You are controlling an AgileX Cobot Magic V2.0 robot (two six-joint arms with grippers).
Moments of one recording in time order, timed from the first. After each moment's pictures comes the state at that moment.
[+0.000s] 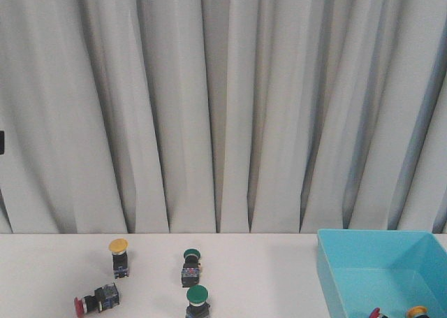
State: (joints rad) left arm -0.15 1.11 -1.30 0.09 0.61 -0.06; right arm 0.02 0.76 -1.11 0.67 0.27 -0.86
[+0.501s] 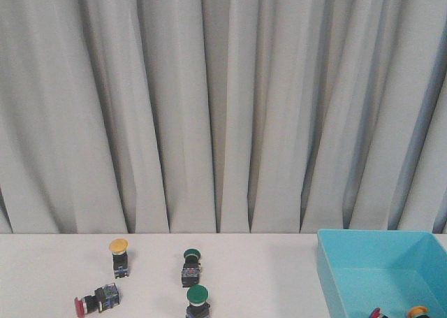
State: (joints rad) left arm -0.15 0.54 -0.31 -0.04 0.16 -0.08; right arm 0.02 0.76 -1.11 0.67 0.27 -0.86
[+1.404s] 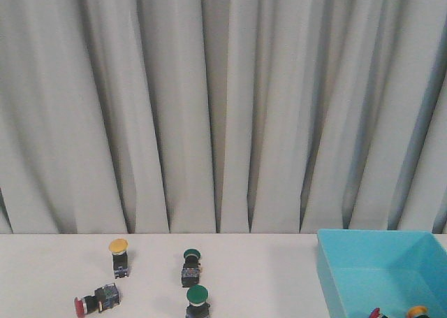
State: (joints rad) left arm 0.03 -0.01 0.03 0.00 0.18 0.02; right arm 0.02 0.76 -1.11 0.67 0.27 -0.86
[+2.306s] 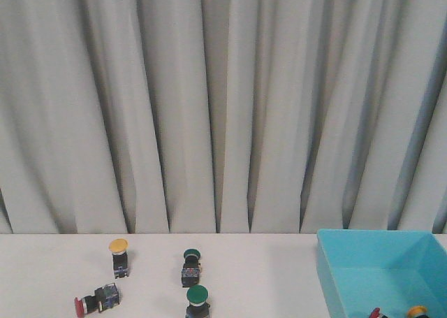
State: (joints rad) left arm 0.03 -0.01 0.03 0.00 0.18 0.11; right arm 0.02 0.76 -1.11 0.67 0.27 -0.86
